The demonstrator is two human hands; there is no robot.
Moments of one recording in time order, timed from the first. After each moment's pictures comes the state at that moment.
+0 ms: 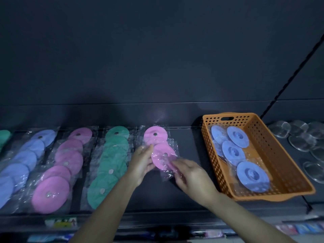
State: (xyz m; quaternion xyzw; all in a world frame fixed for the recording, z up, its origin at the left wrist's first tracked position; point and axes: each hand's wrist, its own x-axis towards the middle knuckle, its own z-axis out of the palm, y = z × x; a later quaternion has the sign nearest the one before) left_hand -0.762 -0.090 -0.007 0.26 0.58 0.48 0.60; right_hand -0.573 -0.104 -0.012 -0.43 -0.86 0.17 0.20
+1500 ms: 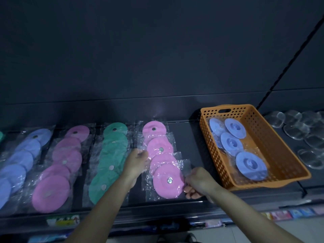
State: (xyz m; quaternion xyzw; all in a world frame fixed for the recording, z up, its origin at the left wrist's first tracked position) left_hand -0.780 -0.106 -0.024 0.34 0.69 0.40 0.50; right_hand -0.577 -0.119 -0.009 -0.65 -0.46 0.60 0.10
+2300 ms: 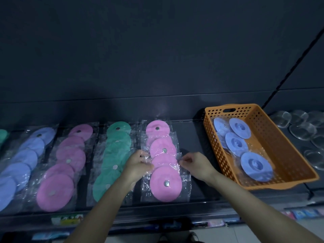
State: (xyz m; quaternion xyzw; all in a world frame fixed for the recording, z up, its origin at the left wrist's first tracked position) left_hand -0.793 -0.115 -0.016 0.39 0.69 0.33 0.51; right_hand -0.586 -0.076 -0.025 -0.62 -0.64 0.43 0.15
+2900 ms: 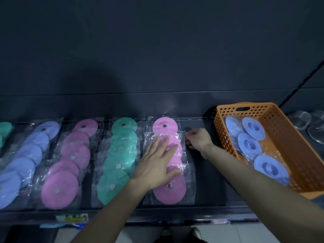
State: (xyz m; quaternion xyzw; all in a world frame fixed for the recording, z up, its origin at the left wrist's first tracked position) left_hand -0.781 -0.105 -0.023 0.78 0.61 0.03 0.14; right_hand -0.621 0.005 -0.028 -0.67 -0.50 0.48 0.26
